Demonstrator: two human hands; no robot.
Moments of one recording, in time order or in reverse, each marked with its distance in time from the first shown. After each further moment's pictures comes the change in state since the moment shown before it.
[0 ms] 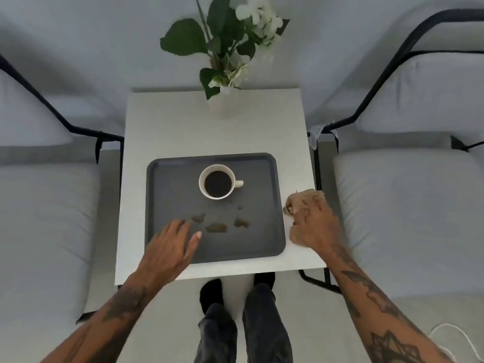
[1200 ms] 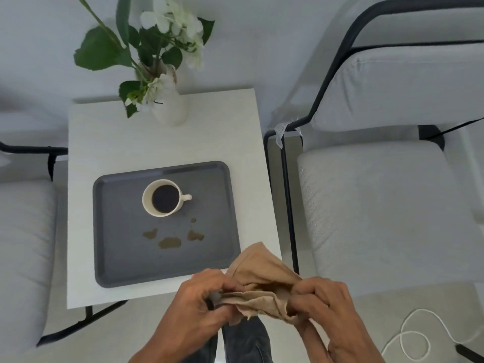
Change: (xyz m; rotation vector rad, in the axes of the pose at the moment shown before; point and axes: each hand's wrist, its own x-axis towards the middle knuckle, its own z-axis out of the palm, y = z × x) left_hand -0.027 0.195 -0.006 -0.747 -0.031 0.220; right_hand -0.129 0.041 -0.153 0.360 0.009 -0.349
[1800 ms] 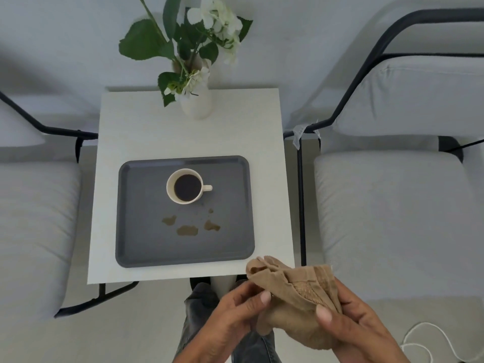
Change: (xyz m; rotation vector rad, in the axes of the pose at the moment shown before) left_hand -0.027 0.000 0.038 -1.094 -0.198 -0.587; right_hand 0.006 -0.029 -0.012 1.378 -0.328 0.659
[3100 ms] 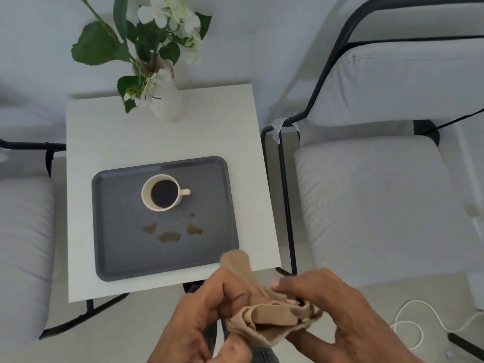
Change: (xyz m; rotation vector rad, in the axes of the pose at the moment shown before) left_hand -0.060 0.073 0.062 0.681 0.018 0.714; right_hand -0.004 -0.027 -0.011 -1.337 0.069 -0.627
